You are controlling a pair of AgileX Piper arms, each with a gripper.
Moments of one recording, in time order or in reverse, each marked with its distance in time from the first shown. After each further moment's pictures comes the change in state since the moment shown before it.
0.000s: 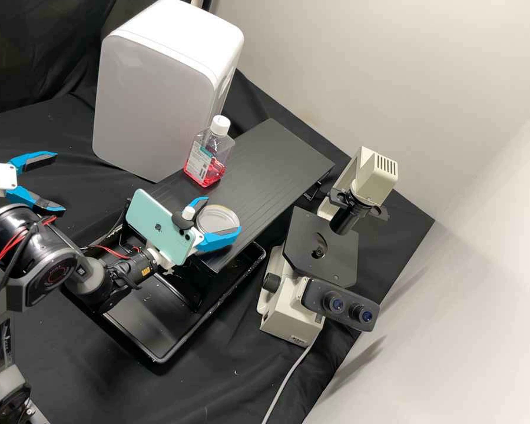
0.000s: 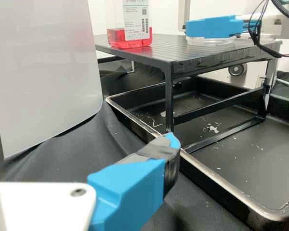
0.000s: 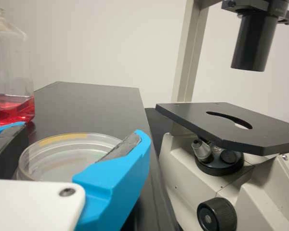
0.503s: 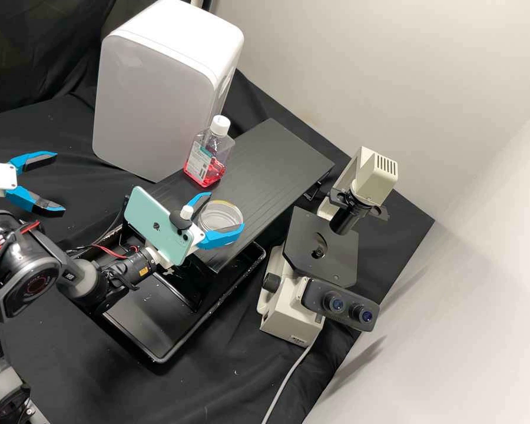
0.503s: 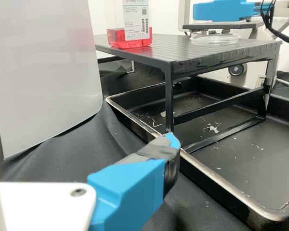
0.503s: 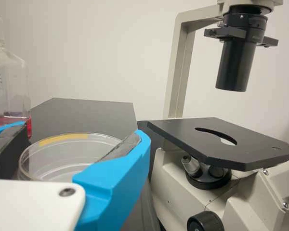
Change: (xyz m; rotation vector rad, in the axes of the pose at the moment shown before) left arm 0.000 0.000 0.000 0.000 0.000 0.000; right arm -0.009 0.015 -0.009 0.010 0.024 0.041
